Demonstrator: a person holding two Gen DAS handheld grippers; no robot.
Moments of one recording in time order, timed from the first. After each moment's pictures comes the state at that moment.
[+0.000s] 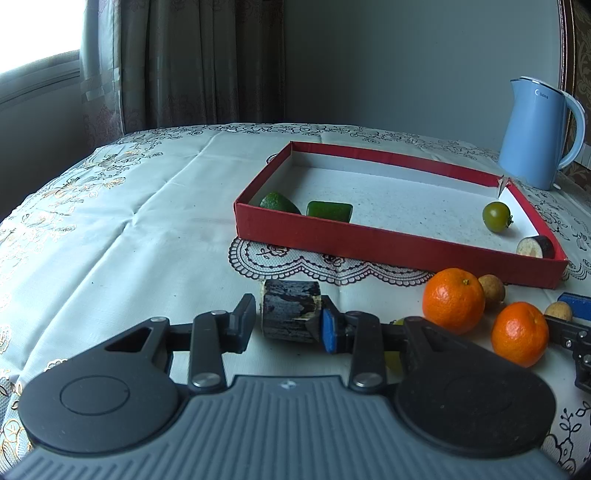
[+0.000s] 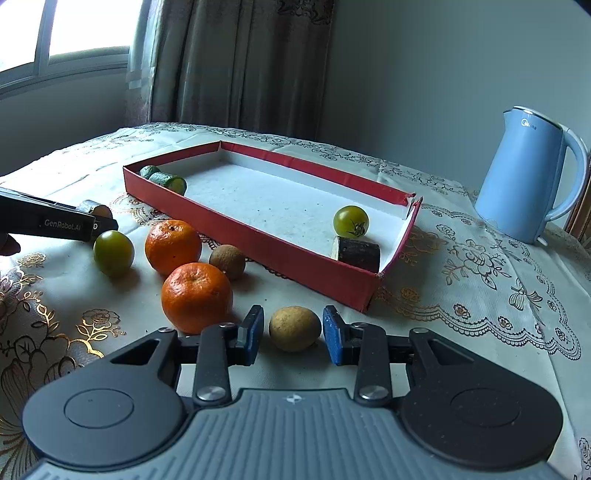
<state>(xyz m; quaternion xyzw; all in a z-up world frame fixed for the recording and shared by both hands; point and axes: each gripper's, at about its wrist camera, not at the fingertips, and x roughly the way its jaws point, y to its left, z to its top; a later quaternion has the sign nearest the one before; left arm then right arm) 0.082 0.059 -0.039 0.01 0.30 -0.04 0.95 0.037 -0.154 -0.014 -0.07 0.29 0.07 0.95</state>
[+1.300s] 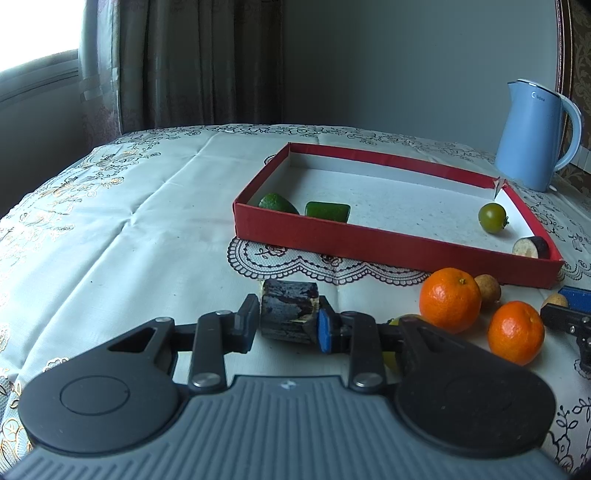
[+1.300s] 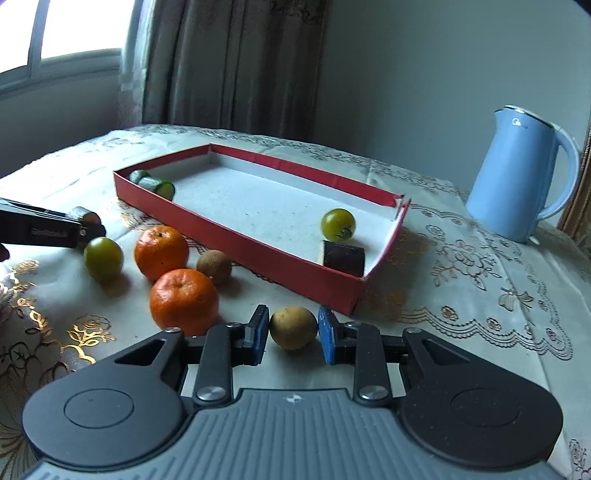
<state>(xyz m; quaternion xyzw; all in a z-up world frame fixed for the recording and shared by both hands) 0.080 0.062 -0.038 0.01 0.30 -0.05 0.95 0.039 -0.159 -0.009 -0.07 0.29 0.06 0.95</state>
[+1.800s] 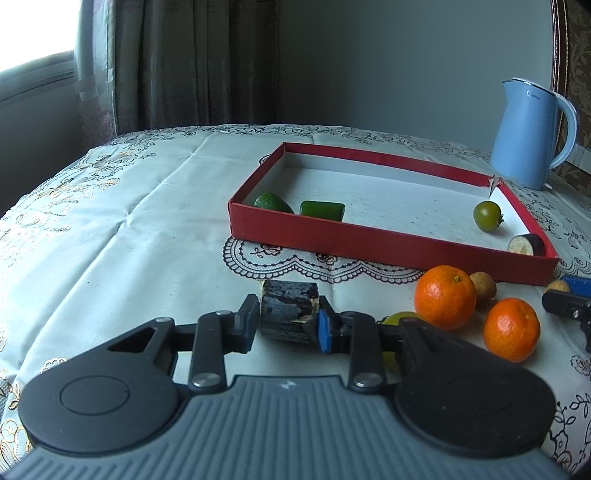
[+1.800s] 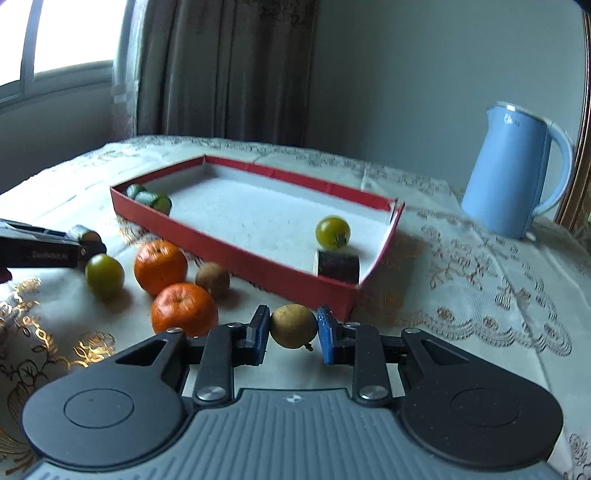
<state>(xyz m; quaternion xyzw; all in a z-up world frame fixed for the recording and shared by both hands) 0.079 0.062 -0.038 0.01 0.30 -0.05 0.95 0.037 -0.162 0.001 -0.05 0.28 0.06 0.96</state>
